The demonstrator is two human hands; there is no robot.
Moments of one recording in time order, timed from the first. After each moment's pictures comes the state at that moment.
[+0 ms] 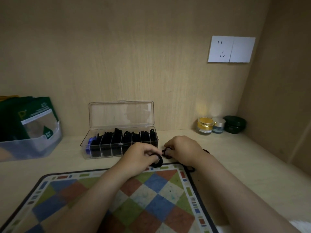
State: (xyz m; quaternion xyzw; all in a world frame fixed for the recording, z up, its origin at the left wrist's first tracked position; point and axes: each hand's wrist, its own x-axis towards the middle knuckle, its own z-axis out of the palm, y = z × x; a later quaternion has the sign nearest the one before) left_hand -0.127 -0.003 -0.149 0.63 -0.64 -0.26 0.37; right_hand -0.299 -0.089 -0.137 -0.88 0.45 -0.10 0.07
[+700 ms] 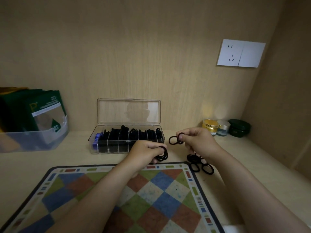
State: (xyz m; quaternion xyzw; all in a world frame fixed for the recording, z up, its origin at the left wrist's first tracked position) left_hand -0.128 -0.002 -0.151 0.58 -0.49 -0.42 0.50; right_hand -0.318 -0.079 -0.117 -0.68 0.43 -0.38 0.45
